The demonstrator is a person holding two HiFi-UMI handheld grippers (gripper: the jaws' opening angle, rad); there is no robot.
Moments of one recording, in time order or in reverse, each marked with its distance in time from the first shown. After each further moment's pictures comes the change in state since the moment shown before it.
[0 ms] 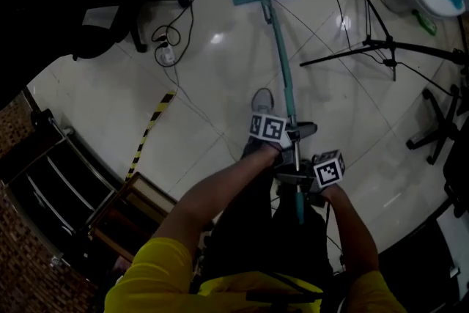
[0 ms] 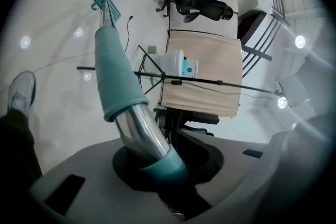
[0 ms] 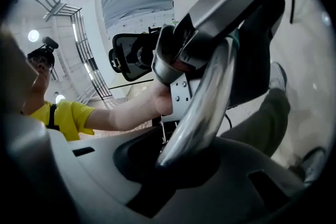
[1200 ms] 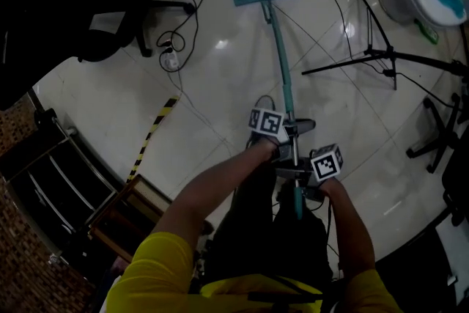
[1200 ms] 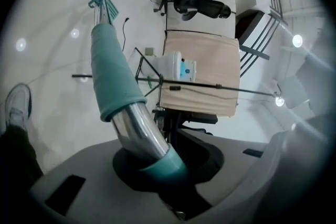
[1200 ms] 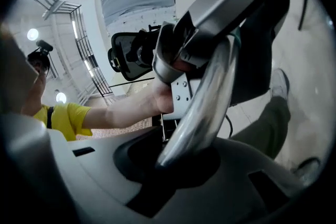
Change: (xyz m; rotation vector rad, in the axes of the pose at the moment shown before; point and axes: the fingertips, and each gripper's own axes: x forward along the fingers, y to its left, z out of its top) left arm -0.001 -0.002 0.038 0.029 0.005 -0.021; right arm 0.001 -0.001 0.034 -0.028 0.046 0.007
